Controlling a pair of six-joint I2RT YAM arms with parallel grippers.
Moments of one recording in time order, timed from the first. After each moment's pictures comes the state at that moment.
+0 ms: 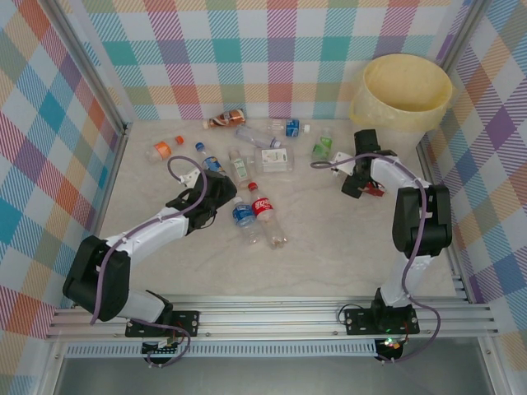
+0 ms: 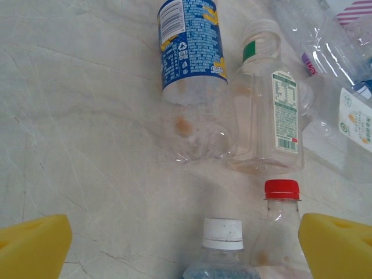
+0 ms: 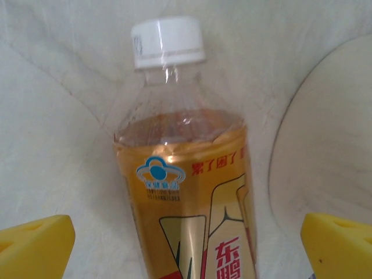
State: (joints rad) left arm -0.49 1.42 0.85 -0.24 -0.36 -0.95; right arm 0.10 1.86 1.34 -0.58 0.13 -1.05
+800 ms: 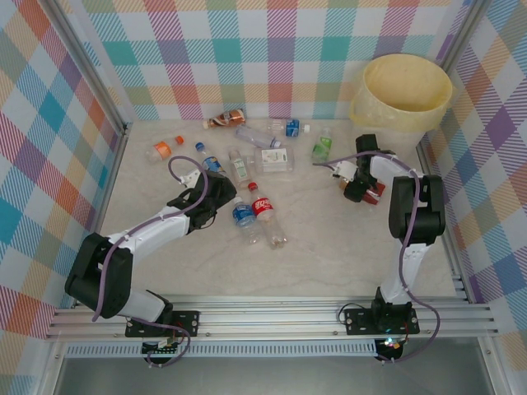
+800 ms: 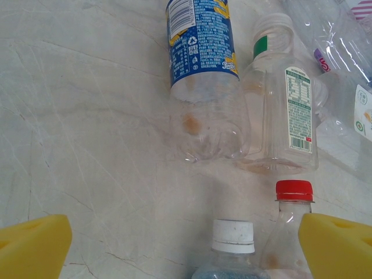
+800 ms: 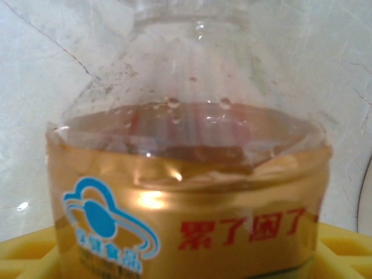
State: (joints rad) left arm -0.49 1.44 0.85 -0.24 -0.36 -0.95; right arm 0.07 1.98 1.38 -0.63 0.06 -1.02
